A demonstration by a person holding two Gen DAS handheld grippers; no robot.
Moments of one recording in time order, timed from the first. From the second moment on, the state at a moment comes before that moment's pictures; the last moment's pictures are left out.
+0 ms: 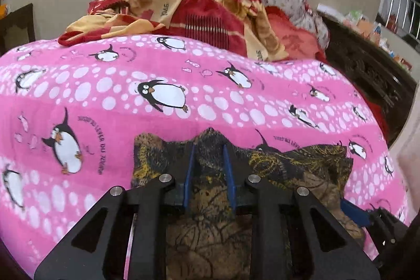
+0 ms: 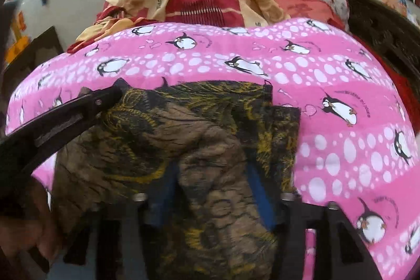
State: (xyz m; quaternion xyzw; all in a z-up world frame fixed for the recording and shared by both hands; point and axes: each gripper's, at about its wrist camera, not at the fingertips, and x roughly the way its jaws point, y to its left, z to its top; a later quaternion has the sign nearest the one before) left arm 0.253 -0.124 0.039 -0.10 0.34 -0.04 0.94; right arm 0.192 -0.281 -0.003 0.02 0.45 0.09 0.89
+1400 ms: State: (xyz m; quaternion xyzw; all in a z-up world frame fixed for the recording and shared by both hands) left arm 0.151 -0.043 -0.009 -0.32 0.42 -0.25 0.81; right arm 0.180 -0.373 -0.053 0.28 0.44 0.39 0.76
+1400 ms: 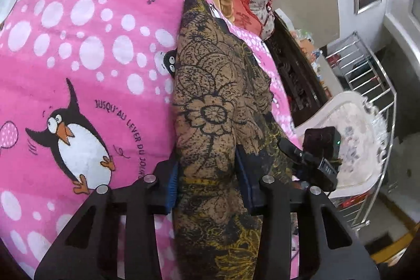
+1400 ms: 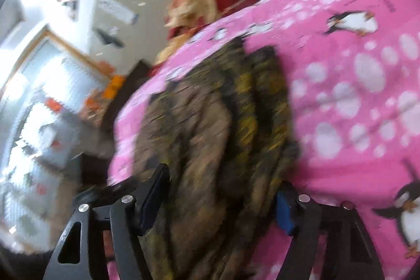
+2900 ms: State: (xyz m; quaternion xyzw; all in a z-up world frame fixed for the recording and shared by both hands) left arm 0.128 0.030 0.073 -0.20 0.34 -0.02 0.92; right arm 0.066 -0.180 0.051 0.00 0.40 0.22 0.89
